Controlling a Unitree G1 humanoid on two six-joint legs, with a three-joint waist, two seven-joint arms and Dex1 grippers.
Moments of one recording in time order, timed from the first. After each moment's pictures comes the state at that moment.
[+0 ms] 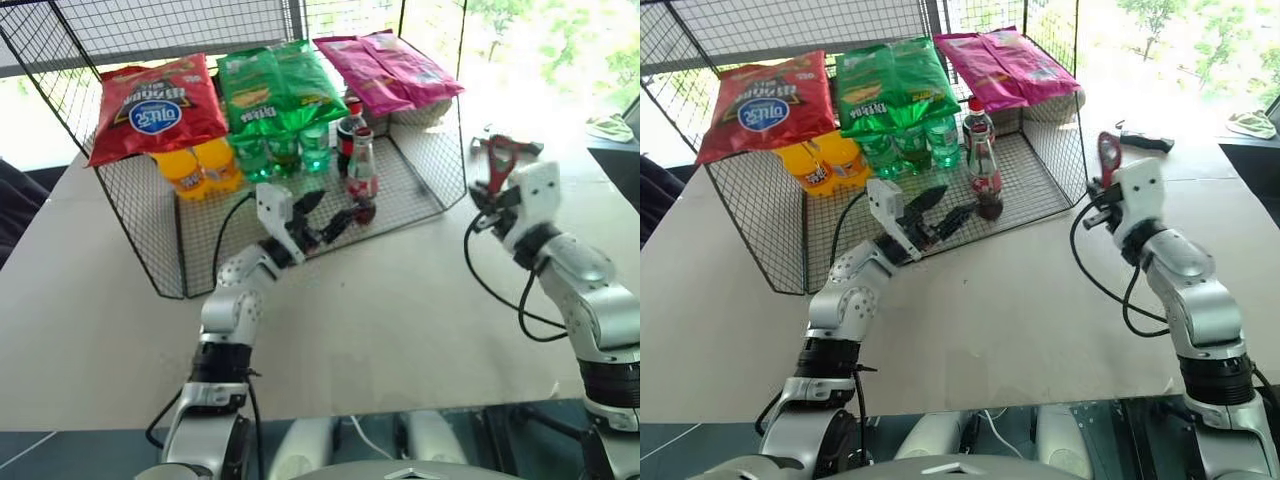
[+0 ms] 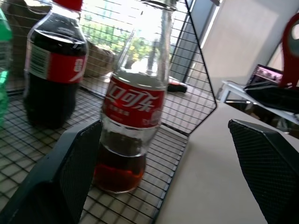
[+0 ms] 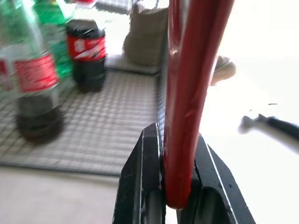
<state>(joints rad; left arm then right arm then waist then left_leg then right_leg) -0.47 0.20 0.07 0.17 -0.43 0.15 -0.65 -0.33 -0.50 -0.09 -0.28 0.32 0.43 0.28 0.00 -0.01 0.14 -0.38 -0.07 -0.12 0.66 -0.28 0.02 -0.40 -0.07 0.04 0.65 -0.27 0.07</state>
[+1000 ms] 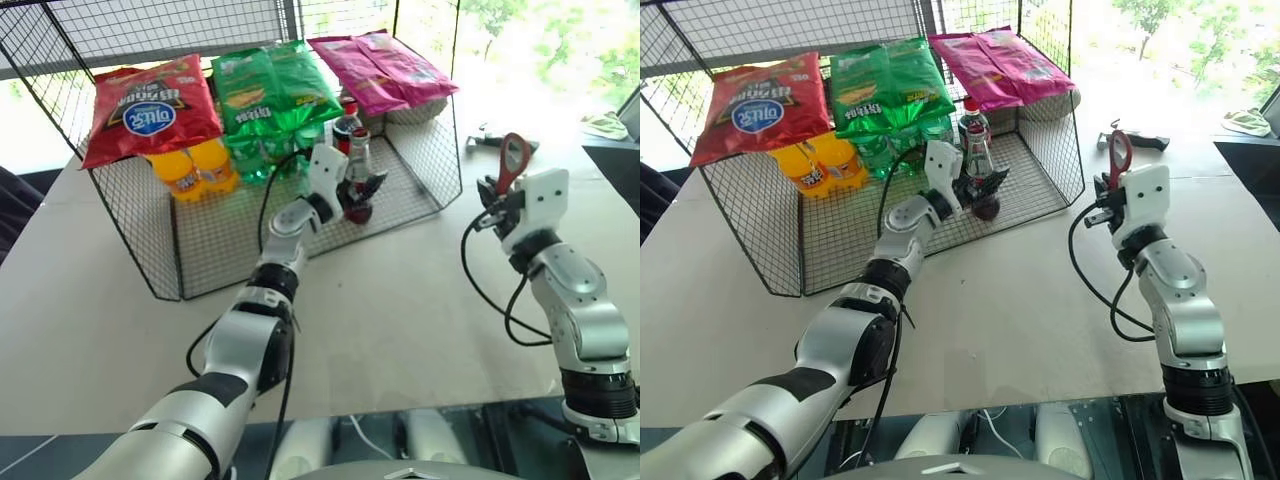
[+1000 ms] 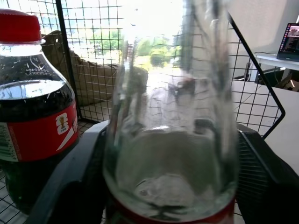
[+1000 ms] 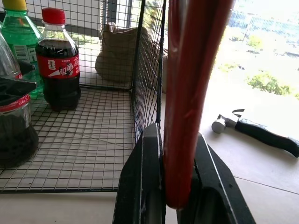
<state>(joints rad) -0.98 0.11 0.05 1.03 -0.16 -0.34 -0.68 -0.29 -0.39 -0.10 -0.30 0.24 0.38 0.25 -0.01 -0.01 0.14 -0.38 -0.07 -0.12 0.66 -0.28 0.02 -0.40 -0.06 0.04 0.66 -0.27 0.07</state>
